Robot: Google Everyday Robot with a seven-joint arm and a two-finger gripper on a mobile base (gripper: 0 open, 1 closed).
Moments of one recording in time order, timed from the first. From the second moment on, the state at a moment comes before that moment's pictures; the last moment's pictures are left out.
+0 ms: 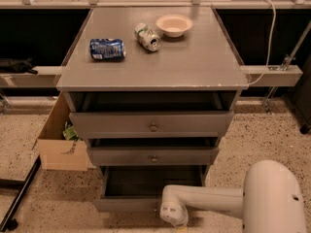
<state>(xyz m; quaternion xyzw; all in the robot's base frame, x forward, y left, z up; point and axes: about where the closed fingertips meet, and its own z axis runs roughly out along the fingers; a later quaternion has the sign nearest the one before) 0.426 -0.123 0.173 0.66 0.74 -0.07 0.09</state>
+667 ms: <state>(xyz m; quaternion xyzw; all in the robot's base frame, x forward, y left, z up) 0.412 -0.144 0.177 0.68 0.73 -0.05 0.08</state>
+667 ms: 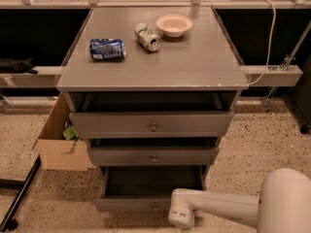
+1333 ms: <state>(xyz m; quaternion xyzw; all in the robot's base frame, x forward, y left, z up) 0.412 -0.144 0.177 0.68 0.73 -0.05 0.08</state>
